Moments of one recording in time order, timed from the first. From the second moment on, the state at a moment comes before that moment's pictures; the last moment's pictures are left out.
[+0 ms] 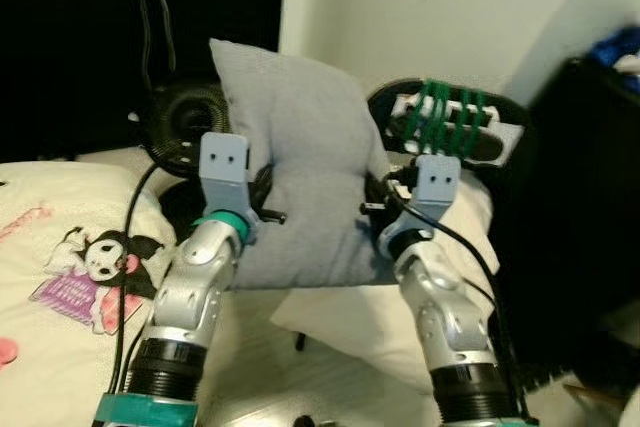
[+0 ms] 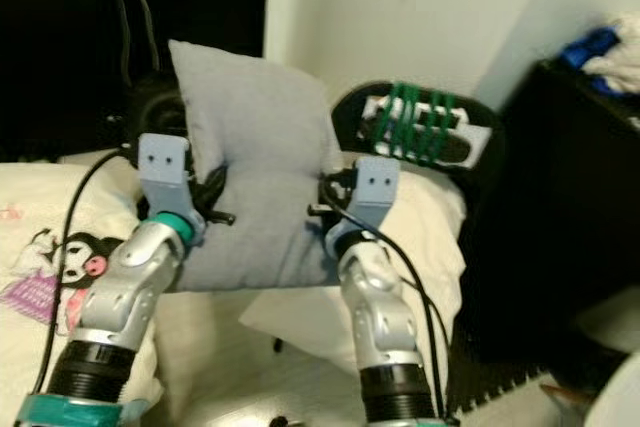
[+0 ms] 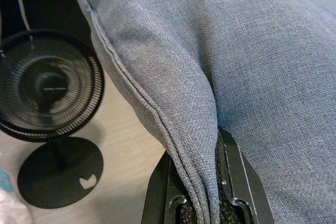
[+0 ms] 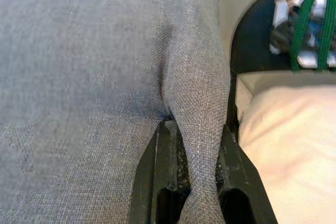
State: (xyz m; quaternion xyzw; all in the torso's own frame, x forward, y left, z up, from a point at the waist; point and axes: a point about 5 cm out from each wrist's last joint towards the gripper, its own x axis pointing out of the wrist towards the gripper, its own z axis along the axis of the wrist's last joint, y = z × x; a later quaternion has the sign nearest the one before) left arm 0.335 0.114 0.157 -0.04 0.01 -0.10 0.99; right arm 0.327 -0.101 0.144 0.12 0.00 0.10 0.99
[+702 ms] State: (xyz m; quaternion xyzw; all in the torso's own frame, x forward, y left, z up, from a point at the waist) left arm 0.331 0.101 0.156 -0.03 0.00 -0.12 0.99; right arm 0.321 -0.106 0.137 0.11 0.01 0.10 0.99
